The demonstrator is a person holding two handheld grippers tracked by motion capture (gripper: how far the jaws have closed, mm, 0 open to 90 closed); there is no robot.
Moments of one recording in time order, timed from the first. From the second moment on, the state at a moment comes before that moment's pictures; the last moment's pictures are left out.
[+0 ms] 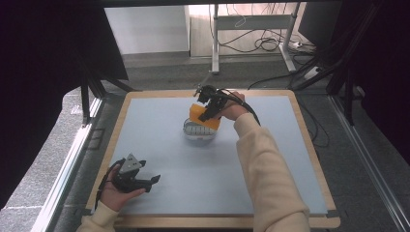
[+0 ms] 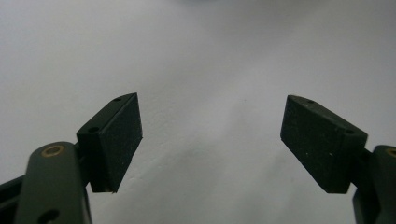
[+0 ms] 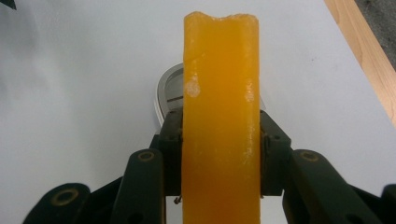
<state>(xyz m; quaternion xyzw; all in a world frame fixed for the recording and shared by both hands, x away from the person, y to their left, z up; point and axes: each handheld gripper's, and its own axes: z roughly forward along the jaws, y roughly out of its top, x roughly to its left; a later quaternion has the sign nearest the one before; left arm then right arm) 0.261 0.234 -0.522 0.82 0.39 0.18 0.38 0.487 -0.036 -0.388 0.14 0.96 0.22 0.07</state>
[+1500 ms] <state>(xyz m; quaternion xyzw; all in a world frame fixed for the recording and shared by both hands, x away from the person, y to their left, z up) 0.263 0.235 -0.525 0.82 0.39 0.17 0.37 0.517 -0.007 -0.439 0.07 0.98 0.17 0.04</state>
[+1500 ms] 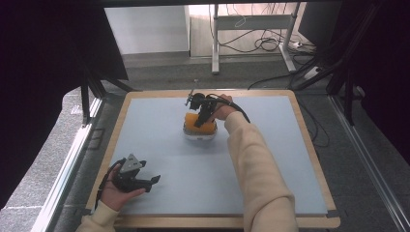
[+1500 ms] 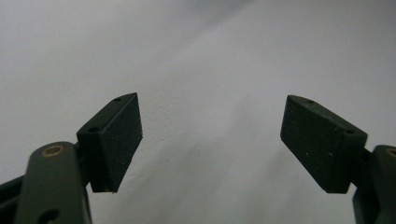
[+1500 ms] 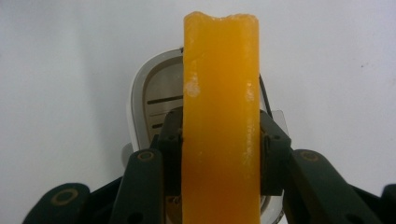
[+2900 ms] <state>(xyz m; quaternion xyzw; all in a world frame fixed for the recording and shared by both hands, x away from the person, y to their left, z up) 0.262 0.235 -0.525 0.82 0.40 0.18 0.37 0.452 -0.094 -0.419 0.27 0.90 0.32 0.13</state>
